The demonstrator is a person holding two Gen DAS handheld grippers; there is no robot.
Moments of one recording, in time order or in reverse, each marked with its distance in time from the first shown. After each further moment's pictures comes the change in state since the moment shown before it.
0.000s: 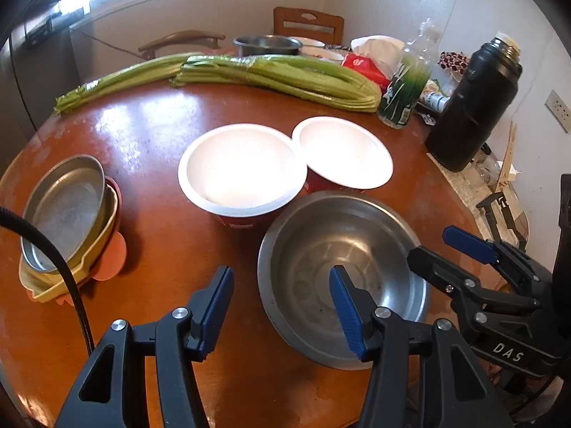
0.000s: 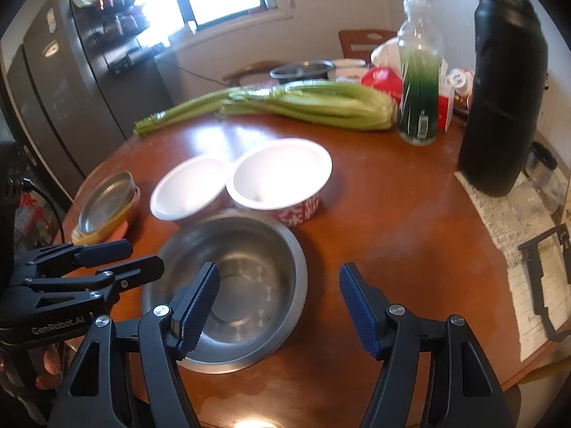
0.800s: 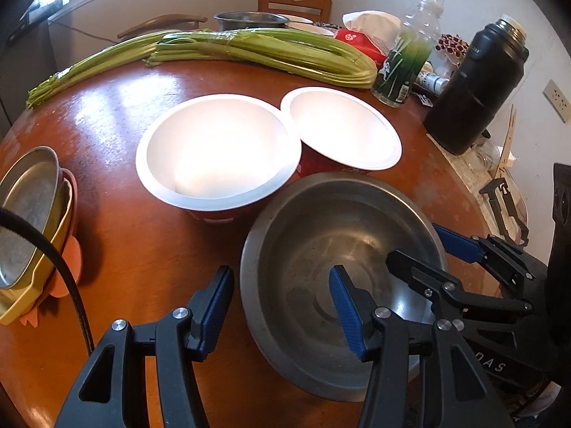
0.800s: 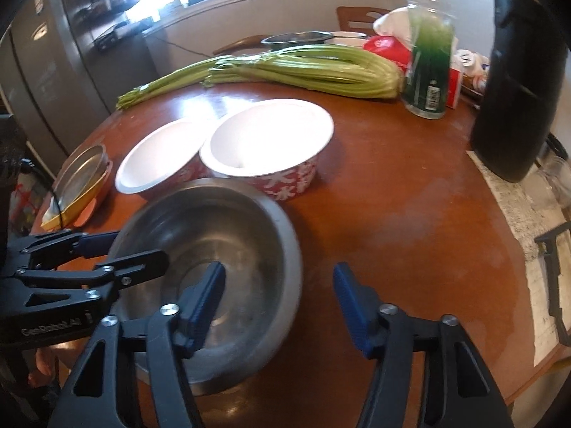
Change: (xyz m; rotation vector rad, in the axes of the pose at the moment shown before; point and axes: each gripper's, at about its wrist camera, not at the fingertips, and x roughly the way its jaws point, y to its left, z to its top) left arm 0.039 0.000 0.001 0.035 0.064 -0.061; right arm 0.038 -0.002 -0.003 -0.035 0.076 -0.031
